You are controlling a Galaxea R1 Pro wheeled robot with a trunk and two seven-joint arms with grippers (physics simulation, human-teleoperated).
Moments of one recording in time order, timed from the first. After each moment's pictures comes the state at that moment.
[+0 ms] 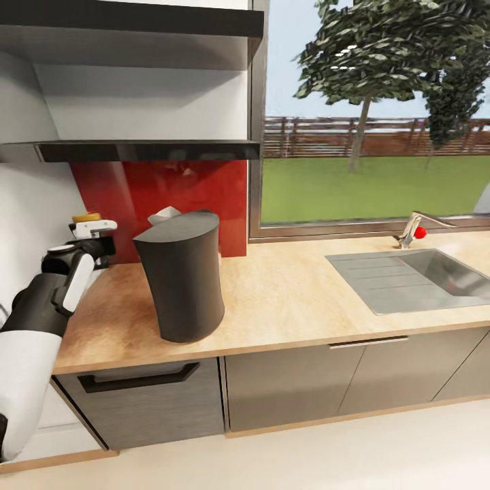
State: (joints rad) left arm -1.02 0.30 -0.03 -1.10 0.28 0.64 0.25; right arm -0.01 0.04 0.00 -0.24 0.01 -0.11 -0.01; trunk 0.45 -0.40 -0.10
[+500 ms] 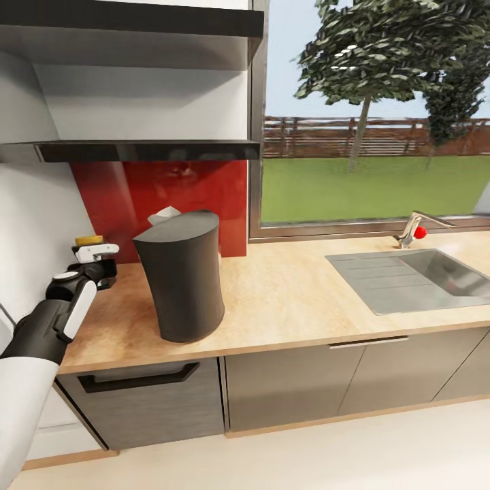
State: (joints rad) left arm -0.89 0.31 -0.03 -1.09 0.29 0.54 0.25; right arm -0.01 0.04 0.00 -0.25 0.01 -0.11 -0.01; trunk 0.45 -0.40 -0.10
